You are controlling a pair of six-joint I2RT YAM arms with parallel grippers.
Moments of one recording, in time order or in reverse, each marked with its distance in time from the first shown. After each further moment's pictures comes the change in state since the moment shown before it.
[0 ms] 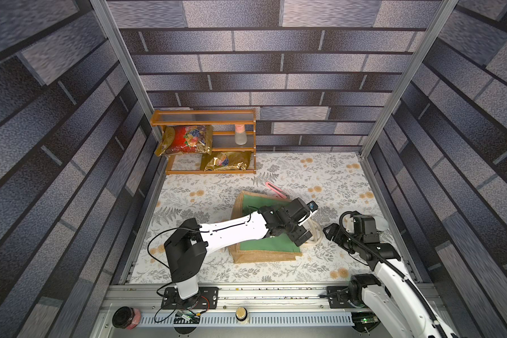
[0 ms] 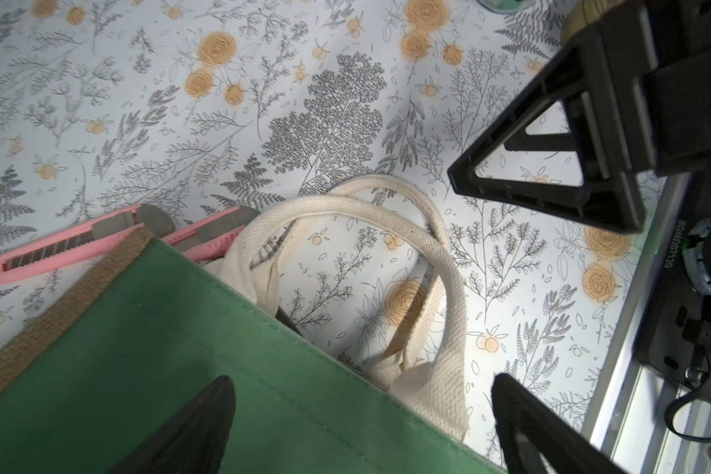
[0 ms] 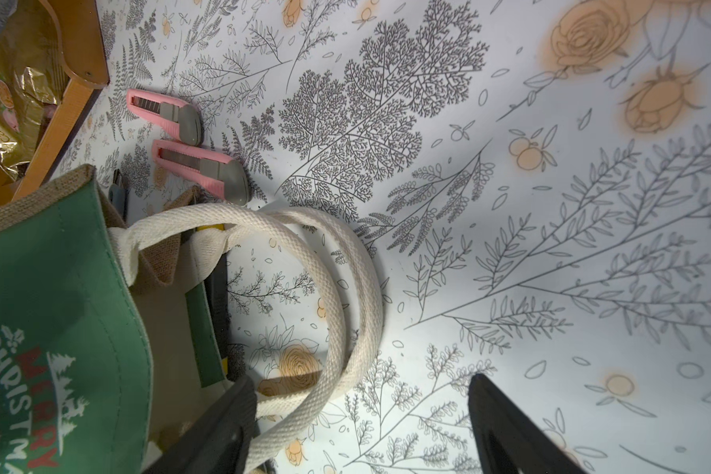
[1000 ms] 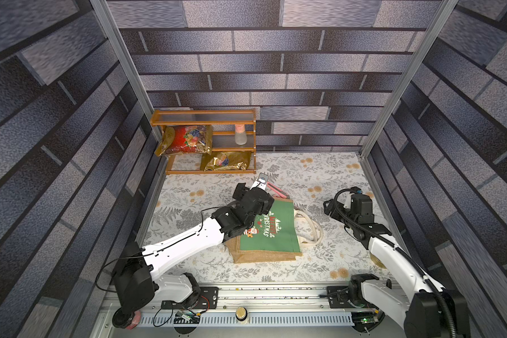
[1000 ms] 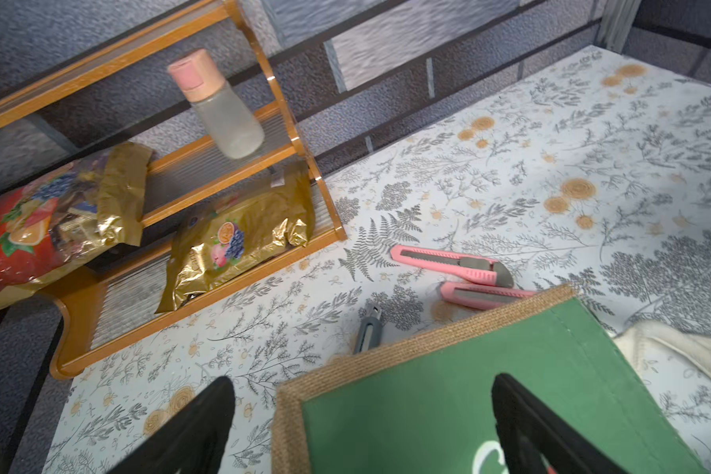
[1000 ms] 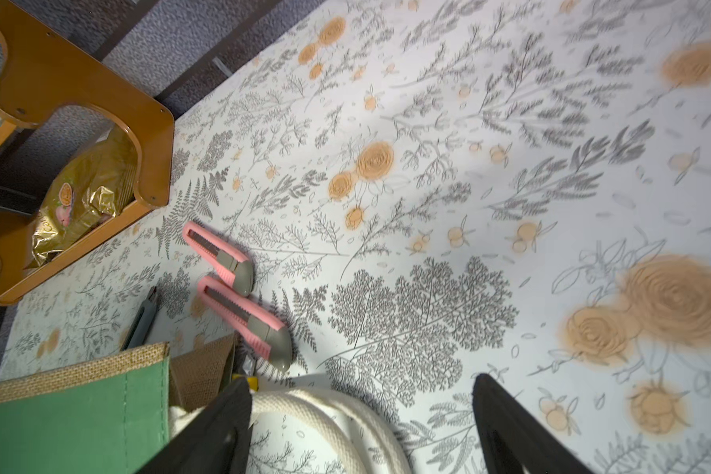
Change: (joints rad) left arm 0.173 -0.412 -0.304 0.220 -0.574 -0.027; right arm 0.000 0.326 0.126 0.393 0.103 -0.085
